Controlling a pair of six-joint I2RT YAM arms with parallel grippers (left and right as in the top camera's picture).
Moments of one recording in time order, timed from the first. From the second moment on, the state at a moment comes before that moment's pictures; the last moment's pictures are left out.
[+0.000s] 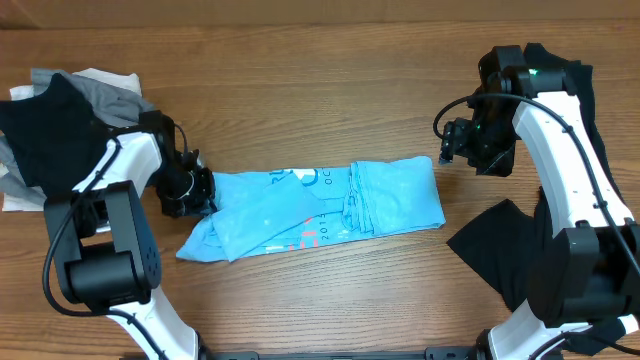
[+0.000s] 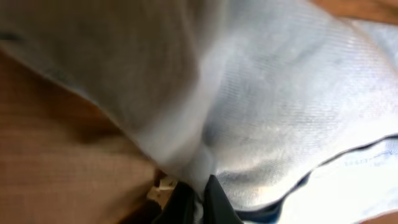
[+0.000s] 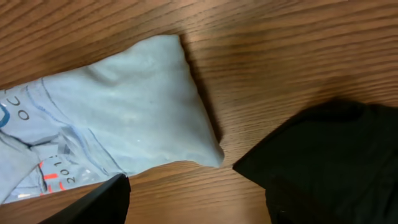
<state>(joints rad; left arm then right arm) 0.17 1.97 1.25 -1.02 0.27 -0.08 0.05 1.82 1.63 -1.37 -0.11 0.28</state>
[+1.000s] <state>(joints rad) -0.08 1.99 1.81 -1.38 0.22 -0.21 0.05 1.82 1.63 -1.37 -0.07 0.28</state>
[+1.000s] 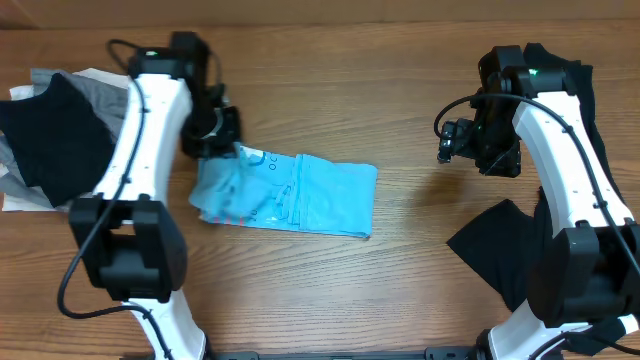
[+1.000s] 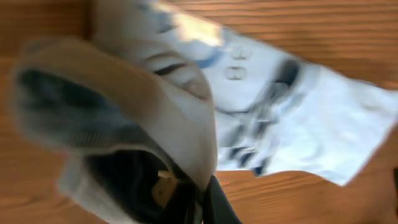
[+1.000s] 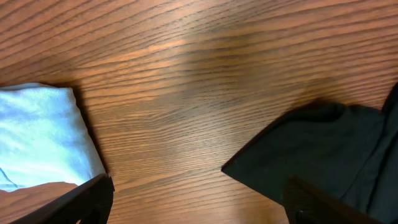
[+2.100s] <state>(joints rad) -0.48 1.99 1.81 -1.24 0.39 -0.36 0.05 1.82 1.63 -1.38 -0.07 0.28</state>
